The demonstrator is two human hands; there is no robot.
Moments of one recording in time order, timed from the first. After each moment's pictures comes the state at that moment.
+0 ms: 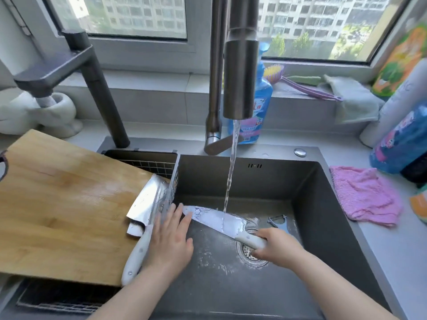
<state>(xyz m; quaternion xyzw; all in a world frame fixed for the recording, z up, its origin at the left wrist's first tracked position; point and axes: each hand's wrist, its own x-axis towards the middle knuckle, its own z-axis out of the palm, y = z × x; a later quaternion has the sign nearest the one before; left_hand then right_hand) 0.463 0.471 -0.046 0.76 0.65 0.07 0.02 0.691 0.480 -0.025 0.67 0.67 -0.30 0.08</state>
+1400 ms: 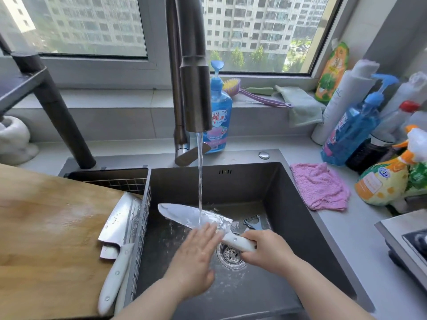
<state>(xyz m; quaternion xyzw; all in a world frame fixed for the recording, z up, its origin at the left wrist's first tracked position) 0.515 0.465 -0.049 0.90 0.44 -0.02 0.03 0.703 0.447 0.006 0.70 0.66 -0.27 -0.04</state>
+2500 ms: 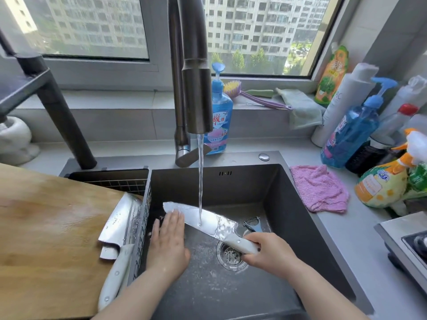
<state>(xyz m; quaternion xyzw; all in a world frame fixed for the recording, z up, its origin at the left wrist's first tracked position) 0.496 0.480 -0.041 0.79 0.60 0.05 0.10 0.707 0.442 0.007 0.70 0.65 -0.29 -0.05</state>
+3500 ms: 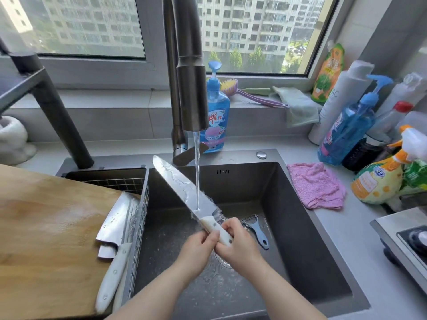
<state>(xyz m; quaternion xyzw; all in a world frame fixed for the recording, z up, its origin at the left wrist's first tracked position) 0.540 0.468 -0.019 0.59 0.56 0.27 0.51 0.653 0.448 -0.008 0.69 0.56 -0.36 -0.27</state>
